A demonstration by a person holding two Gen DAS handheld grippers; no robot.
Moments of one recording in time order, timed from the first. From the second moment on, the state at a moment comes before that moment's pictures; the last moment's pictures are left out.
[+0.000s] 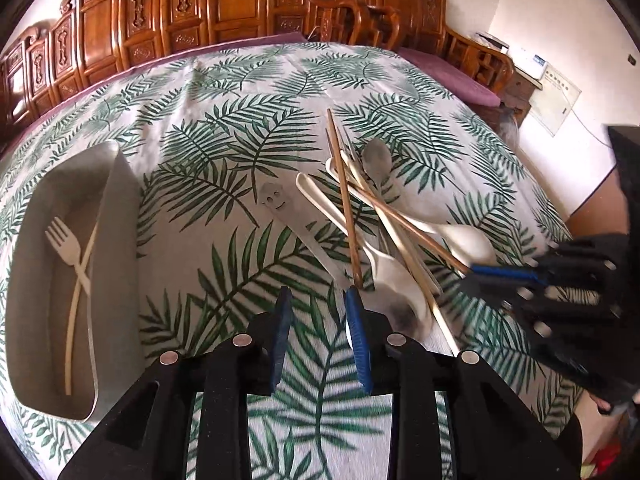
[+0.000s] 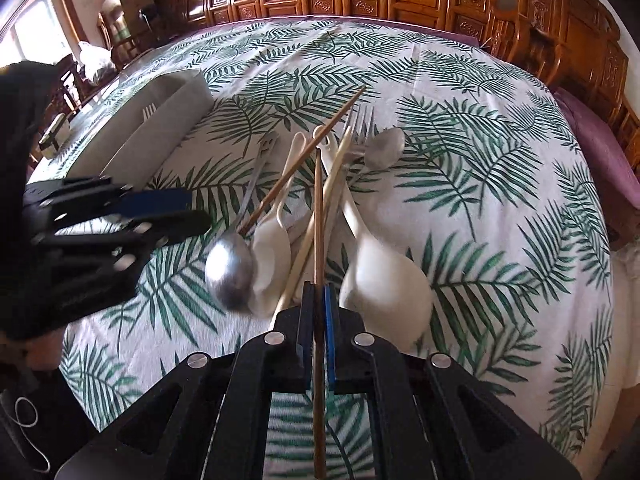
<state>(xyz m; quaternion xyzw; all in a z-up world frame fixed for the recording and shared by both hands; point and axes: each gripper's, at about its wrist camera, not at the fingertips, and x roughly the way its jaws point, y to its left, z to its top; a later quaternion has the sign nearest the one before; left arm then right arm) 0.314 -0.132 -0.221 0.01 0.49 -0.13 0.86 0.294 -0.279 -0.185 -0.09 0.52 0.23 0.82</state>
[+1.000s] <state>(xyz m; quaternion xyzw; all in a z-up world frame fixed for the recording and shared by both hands) 0.339 -0.151 -0.235 0.02 0.54 -0.10 0.84 0.293 -0.295 -0.195 -0.08 0.53 0.20 0.82</state>
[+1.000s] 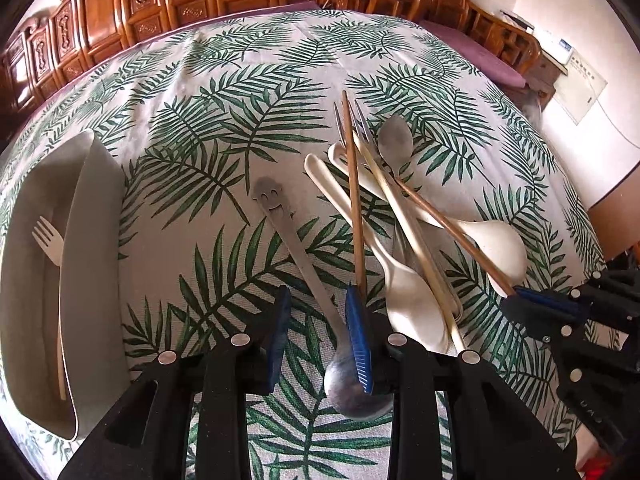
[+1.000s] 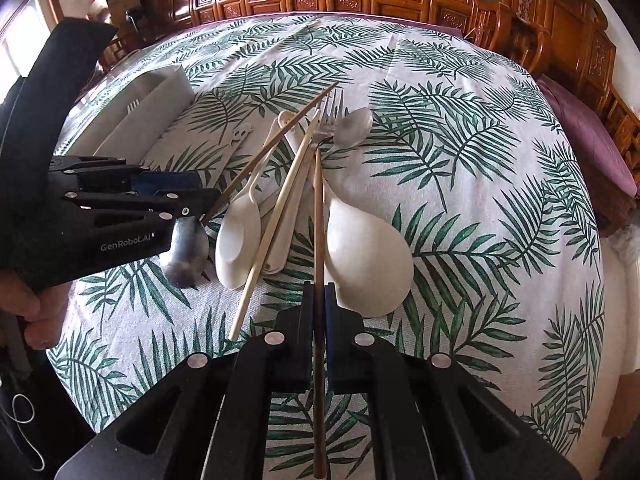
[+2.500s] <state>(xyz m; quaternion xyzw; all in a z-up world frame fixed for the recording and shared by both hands) 0.276 -0.105 -0.156 0.00 0.43 -0.14 0.89 0.298 -0.286 -0.184 -0.07 0.48 0.20 0.85</state>
